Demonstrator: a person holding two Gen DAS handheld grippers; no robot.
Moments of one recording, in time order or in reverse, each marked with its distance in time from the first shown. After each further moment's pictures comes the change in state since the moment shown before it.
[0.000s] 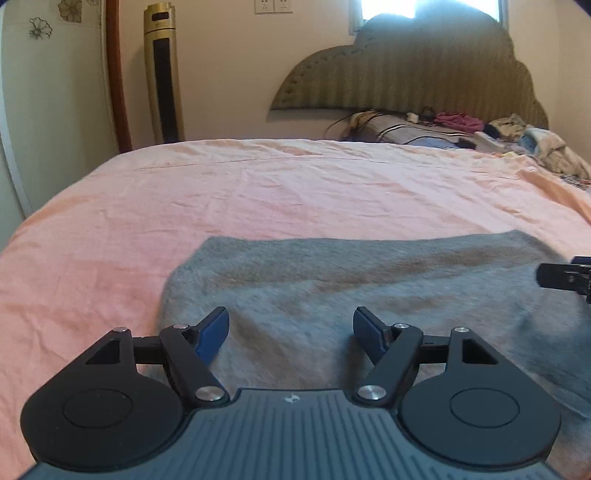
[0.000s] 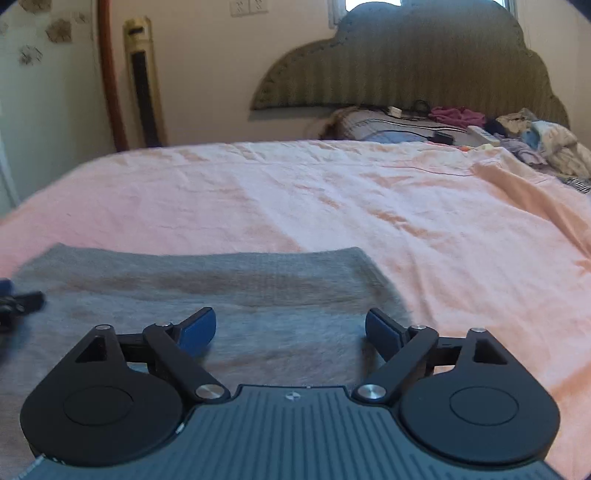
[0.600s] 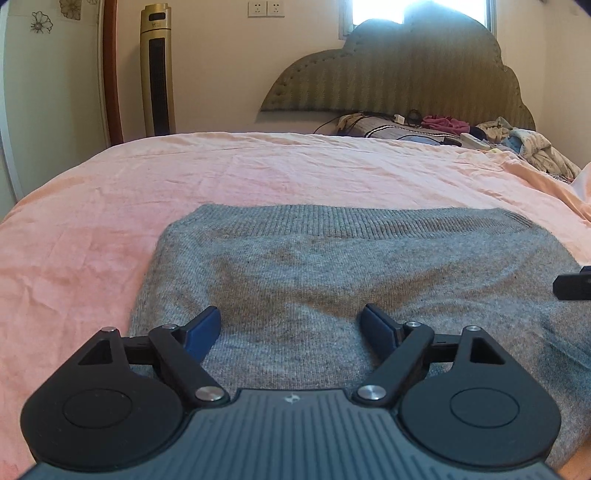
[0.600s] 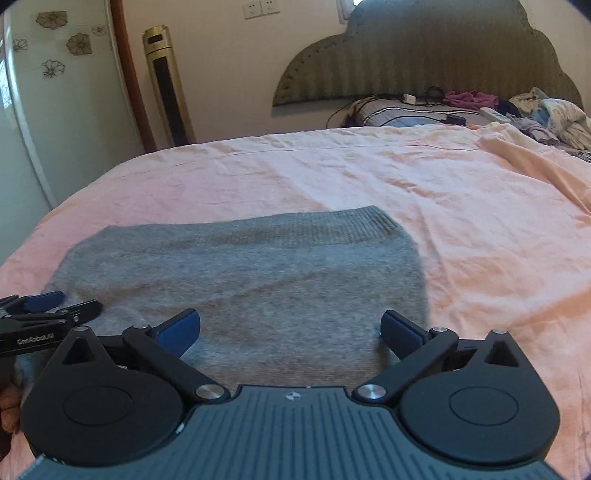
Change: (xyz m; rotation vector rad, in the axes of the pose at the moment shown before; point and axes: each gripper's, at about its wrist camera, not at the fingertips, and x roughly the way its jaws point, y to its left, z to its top) left arm -0.004 0.004 -0.037 -0.005 -0.031 -0.024; right arm -0.027 0.006 -0.034 0.006 0.091 0.001
